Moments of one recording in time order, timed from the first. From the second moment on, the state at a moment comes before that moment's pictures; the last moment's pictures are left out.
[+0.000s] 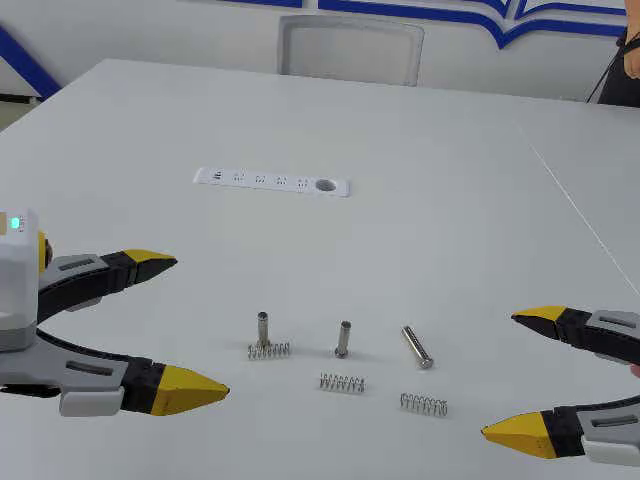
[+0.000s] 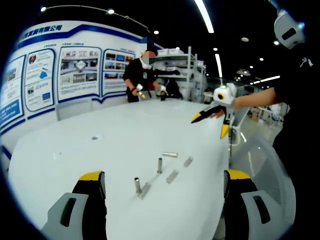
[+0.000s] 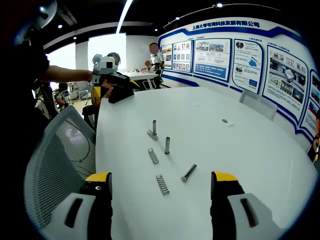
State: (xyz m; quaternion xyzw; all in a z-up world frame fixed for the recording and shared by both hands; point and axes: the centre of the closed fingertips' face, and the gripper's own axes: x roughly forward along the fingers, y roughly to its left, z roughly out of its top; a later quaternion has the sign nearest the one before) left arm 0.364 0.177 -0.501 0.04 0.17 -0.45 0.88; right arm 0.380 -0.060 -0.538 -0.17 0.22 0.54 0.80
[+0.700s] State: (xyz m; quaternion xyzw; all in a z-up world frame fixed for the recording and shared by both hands) left arm 0.374 0.177 -0.510 0.05 0.17 -0.45 0.88; right arm 0.387 -0.065 -0.554 -0.17 0.24 0.54 0.79
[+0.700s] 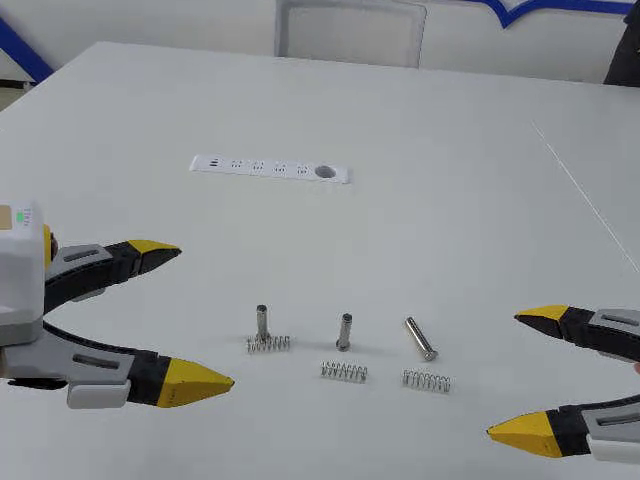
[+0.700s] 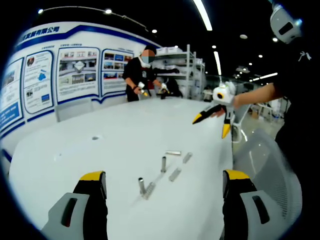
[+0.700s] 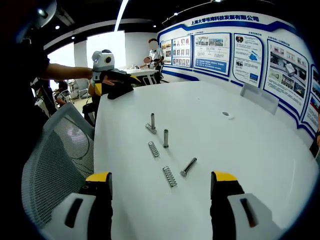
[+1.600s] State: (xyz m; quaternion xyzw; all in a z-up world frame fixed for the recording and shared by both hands) left arm 0.382 0.176 -0.514 0.03 0.17 -0.45 0.88; right arm 0.401 -0.061 -0.553 -0.15 0.24 0.53 0.80
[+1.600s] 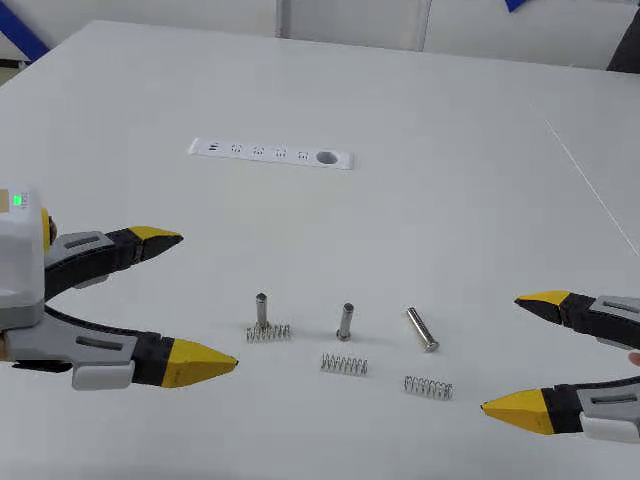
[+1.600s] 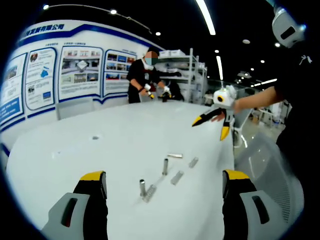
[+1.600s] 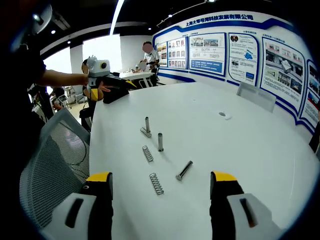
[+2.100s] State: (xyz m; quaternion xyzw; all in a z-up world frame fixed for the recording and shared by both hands) left arm 0.382 0.178 -0.528 0.01 0.18 -0.44 0.88; right arm 0.408 -0.049 -0.557 -0.14 0.24 0.54 0.80
